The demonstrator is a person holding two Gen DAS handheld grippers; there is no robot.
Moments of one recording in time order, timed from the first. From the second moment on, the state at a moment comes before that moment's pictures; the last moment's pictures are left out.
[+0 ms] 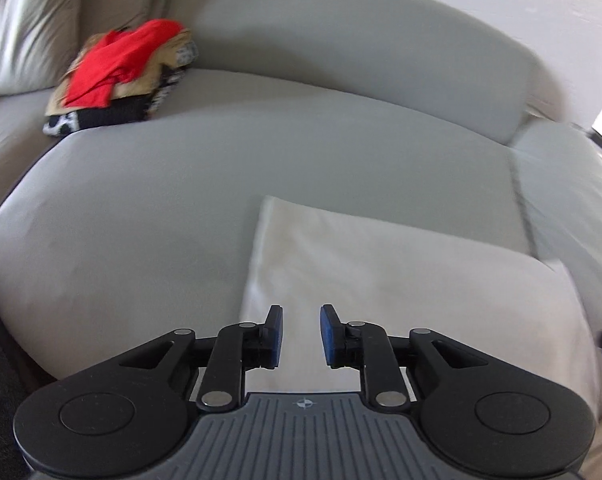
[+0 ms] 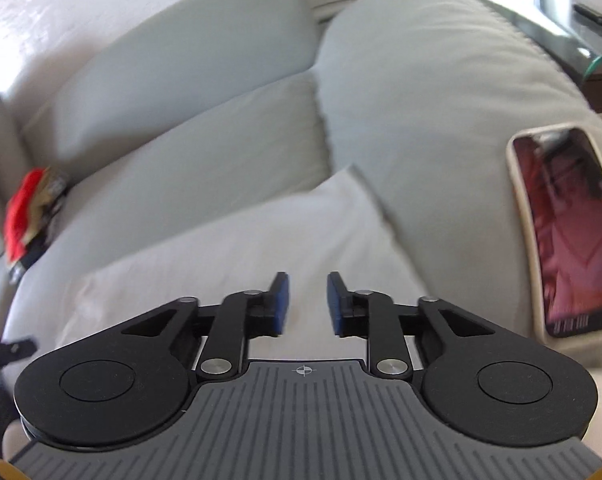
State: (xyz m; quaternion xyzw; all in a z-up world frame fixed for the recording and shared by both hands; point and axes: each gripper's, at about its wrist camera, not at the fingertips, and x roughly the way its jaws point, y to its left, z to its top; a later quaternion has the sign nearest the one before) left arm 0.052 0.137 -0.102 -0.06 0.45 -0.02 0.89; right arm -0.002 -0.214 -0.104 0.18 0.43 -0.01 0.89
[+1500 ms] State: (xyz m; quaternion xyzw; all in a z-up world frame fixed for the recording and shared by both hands) left arm -0.011 -0.003 -0.172 0.18 0.40 -0.06 0.90; right arm -0.048 -0.157 -0.157 0.06 0.43 0.06 0.90
